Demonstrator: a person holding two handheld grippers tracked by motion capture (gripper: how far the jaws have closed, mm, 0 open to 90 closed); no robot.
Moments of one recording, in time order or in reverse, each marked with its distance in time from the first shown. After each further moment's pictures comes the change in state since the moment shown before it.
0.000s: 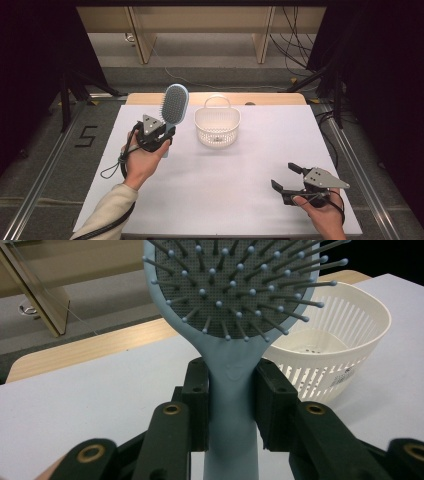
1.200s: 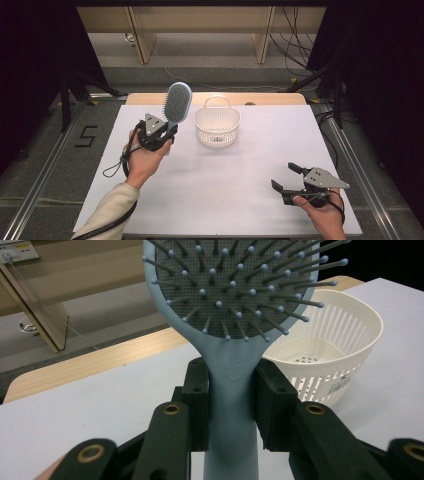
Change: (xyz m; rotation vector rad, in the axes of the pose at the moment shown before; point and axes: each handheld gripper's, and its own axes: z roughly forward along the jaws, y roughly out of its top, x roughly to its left) left arm -0.003 0.002 0.003 -0.040 -0.016 0.035; right arm 0.000 0.000 0.000 -0.001 0.000 0.000
